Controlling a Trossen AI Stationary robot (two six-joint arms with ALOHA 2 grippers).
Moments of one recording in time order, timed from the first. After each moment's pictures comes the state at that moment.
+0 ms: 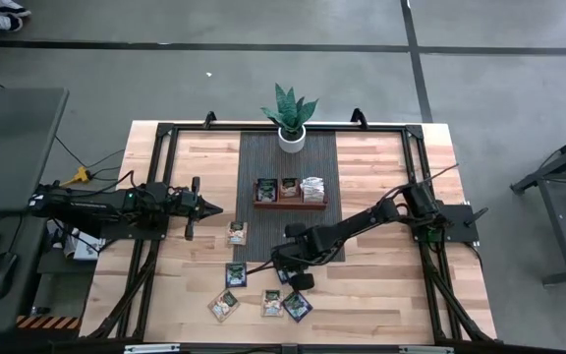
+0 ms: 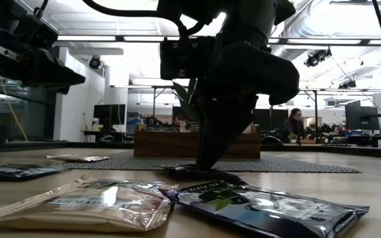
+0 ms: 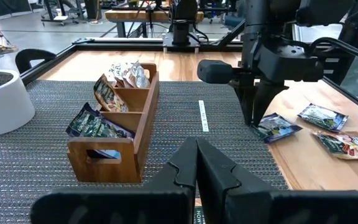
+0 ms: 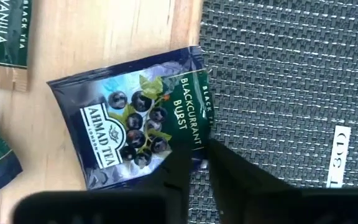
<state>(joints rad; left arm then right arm) -0.02 0.20 0.02 0.00 -0.01 -0.01 0.30 2.17 1.51 -0.63 0.09 0.16</state>
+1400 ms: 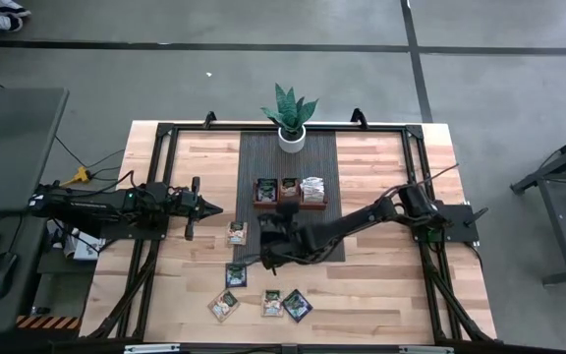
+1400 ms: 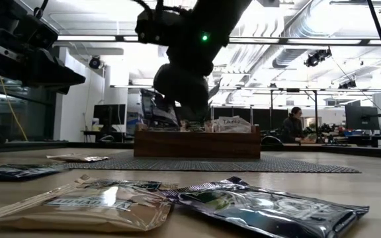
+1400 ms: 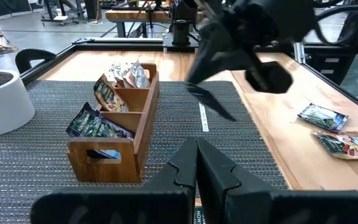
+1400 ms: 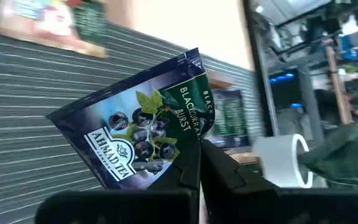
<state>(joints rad) -0.02 0.20 0.02 0.00 -0.01 -0.01 0.29 2.17 1.67 -0.61 0.90 0.01</state>
